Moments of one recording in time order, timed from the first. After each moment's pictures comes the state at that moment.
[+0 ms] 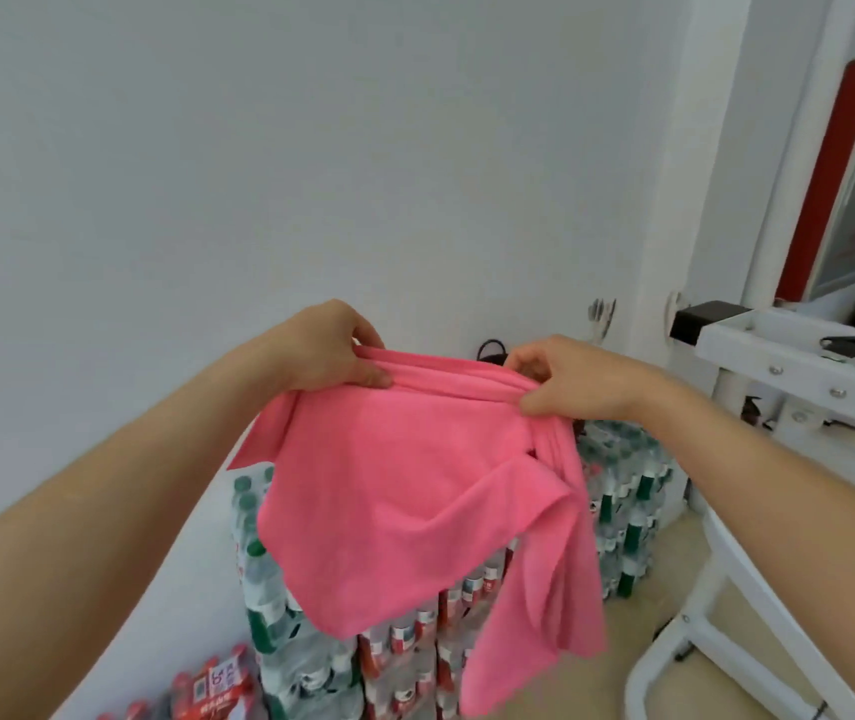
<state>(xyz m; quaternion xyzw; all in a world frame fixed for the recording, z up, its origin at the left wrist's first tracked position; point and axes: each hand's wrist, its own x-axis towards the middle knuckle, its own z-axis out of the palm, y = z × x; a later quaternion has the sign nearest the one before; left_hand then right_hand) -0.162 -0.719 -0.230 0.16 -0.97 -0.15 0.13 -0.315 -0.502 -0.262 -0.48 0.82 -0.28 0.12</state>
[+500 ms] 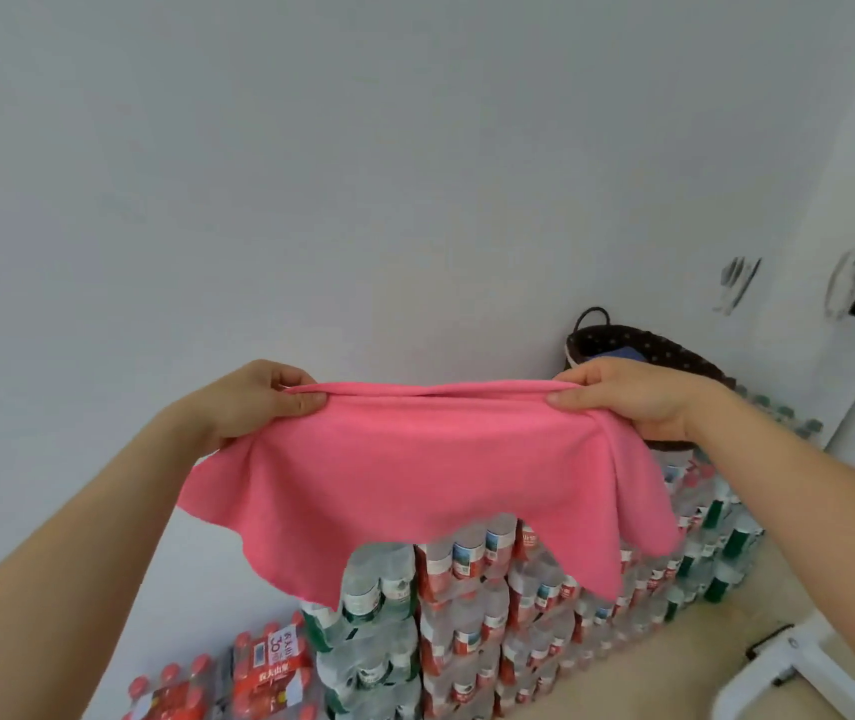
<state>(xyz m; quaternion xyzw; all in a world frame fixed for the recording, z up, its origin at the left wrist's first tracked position) -0.153 -0.904 -0.350 0.30 -0.86 -0.41 0.09 -0.445 -0.640 -0.359 -0.41 0.72 -0.38 0.42</state>
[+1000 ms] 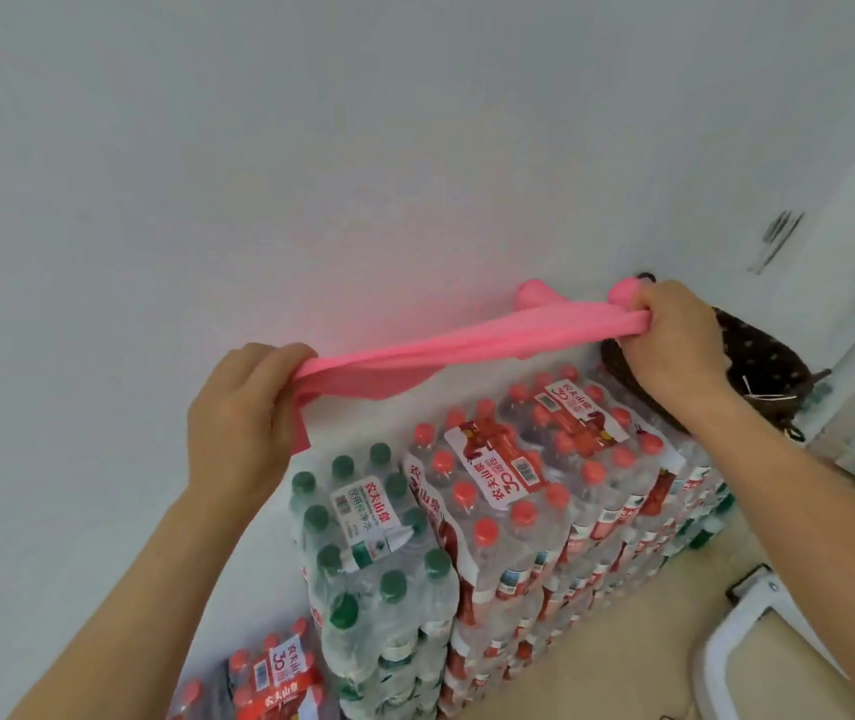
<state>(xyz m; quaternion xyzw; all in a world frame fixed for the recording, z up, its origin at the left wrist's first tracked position) -0.194 -1.033 -0.417 0.20 -0.87 -0.05 0.45 -0.489 -0.801 -0.394 -0.33 0.86 -0.31 -0.23</state>
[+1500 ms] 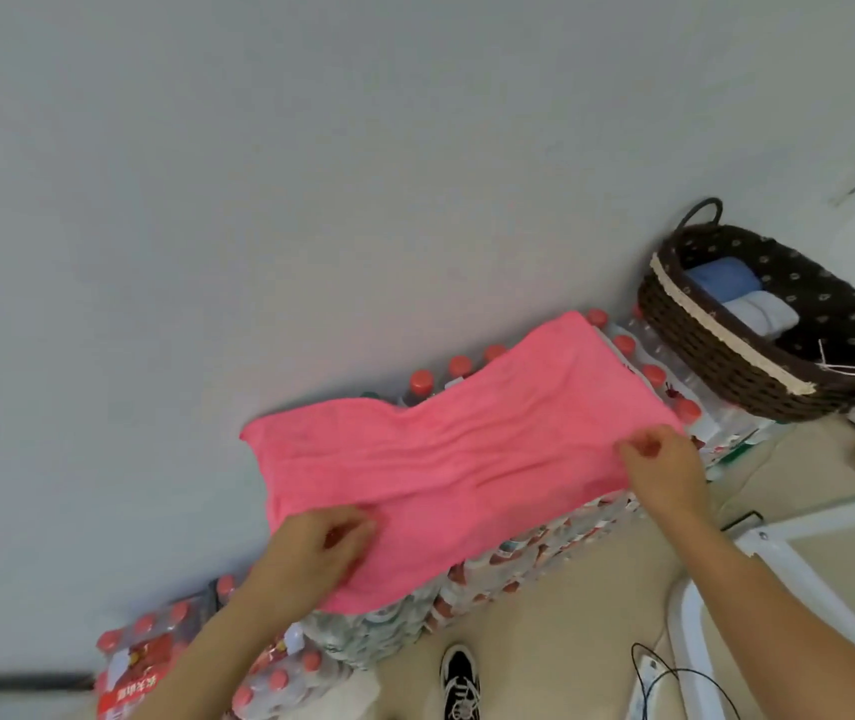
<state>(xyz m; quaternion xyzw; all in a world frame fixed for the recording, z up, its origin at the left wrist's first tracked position) -0.199 -1.009 -0.595 0.27 -0.87 -0.41 0.03 -0.503 -0.777 -0.611 -0.10 0.92 -0.36 0.06</state>
